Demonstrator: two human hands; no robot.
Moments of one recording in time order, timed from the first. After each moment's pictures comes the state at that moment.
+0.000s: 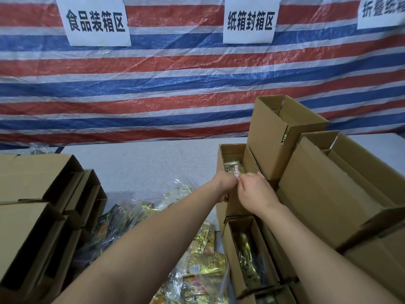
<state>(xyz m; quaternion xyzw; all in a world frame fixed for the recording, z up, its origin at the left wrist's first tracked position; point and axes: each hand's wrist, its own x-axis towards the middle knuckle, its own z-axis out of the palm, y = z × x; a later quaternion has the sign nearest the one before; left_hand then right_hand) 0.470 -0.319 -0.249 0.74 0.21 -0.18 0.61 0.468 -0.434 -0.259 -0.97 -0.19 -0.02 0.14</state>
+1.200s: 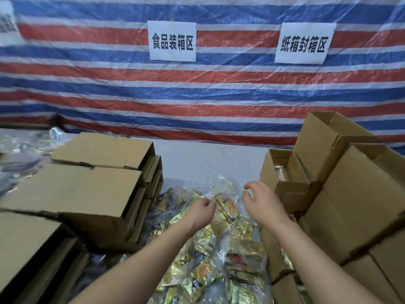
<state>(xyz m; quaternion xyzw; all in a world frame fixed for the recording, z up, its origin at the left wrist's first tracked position) 0.251 -0.174 -0.270 0.83 0.20 -0.04 0.53 0.332 -0.347 -0.226 -0.94 -0.25 0.01 0.25</state>
